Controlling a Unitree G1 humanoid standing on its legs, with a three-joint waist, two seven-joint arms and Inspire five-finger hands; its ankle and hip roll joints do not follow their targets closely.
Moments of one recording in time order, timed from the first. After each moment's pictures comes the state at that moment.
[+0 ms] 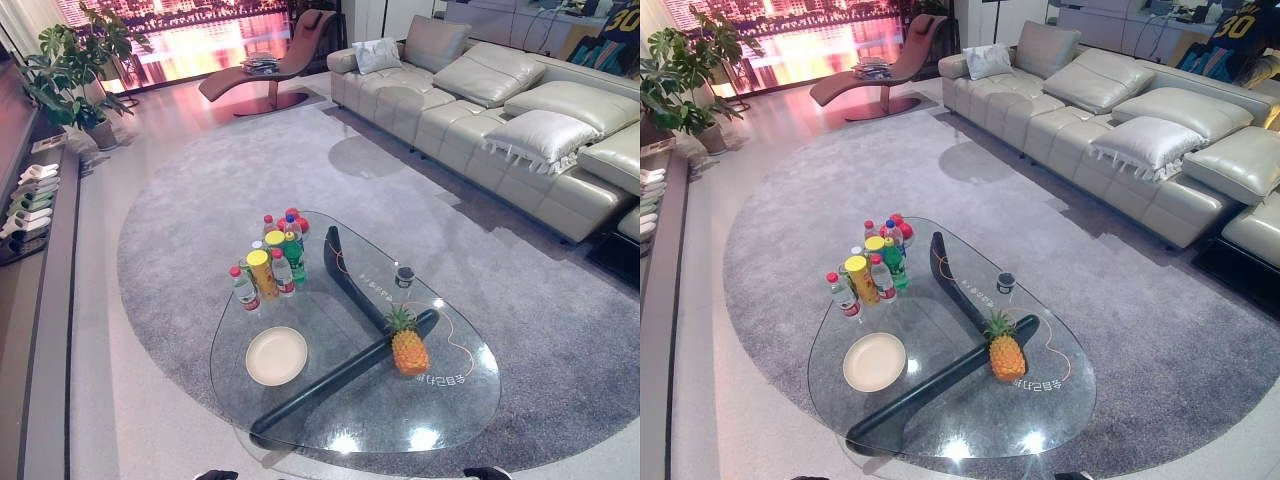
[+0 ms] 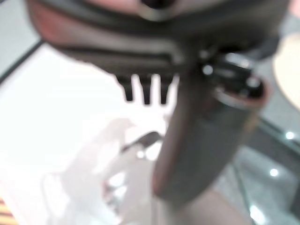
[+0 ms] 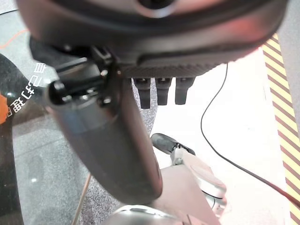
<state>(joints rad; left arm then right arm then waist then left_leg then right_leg) -0.01 0.32 -0.26 1.28 0.05 0.01 -0.10 -0.06 -0.33 0.22 1.33 0.00 0.06 0.00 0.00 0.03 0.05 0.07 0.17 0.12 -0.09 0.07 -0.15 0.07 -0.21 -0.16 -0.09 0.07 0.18</state>
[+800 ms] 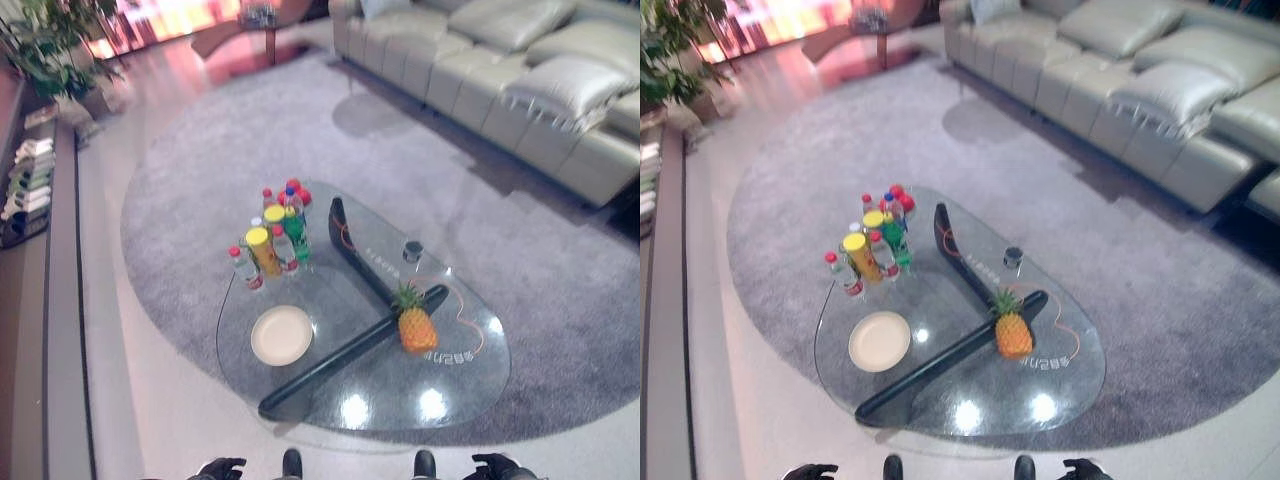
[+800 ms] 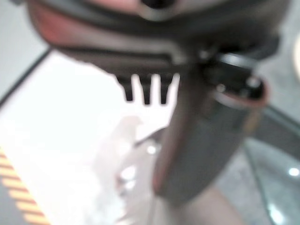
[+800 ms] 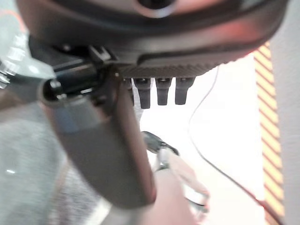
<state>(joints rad) -0.08 0.31 -0.30 1.24 -0.03 0.02 -0.09 -0.13 -0.39 0.26 1.31 0.00 0.08 0.00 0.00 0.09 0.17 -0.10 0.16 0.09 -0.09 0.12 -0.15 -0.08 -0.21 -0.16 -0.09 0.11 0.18</state>
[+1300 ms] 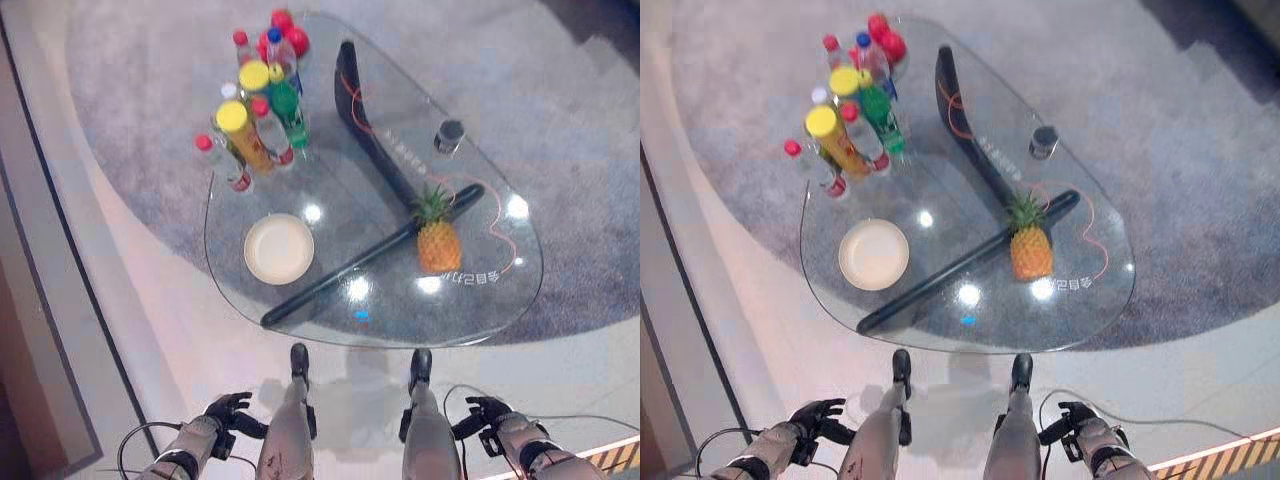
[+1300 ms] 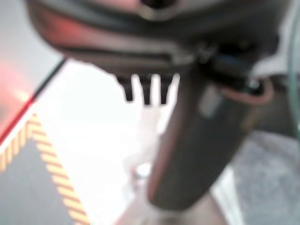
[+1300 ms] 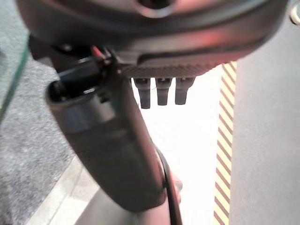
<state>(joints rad) -0.27 0.36 -0.33 1.22 -0.25 0.01 -0.10 -0.33 -0.42 0.26 1.30 0.14 0.08 -0.04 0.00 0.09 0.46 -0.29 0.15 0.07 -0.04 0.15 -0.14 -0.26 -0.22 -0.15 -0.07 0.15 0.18</state>
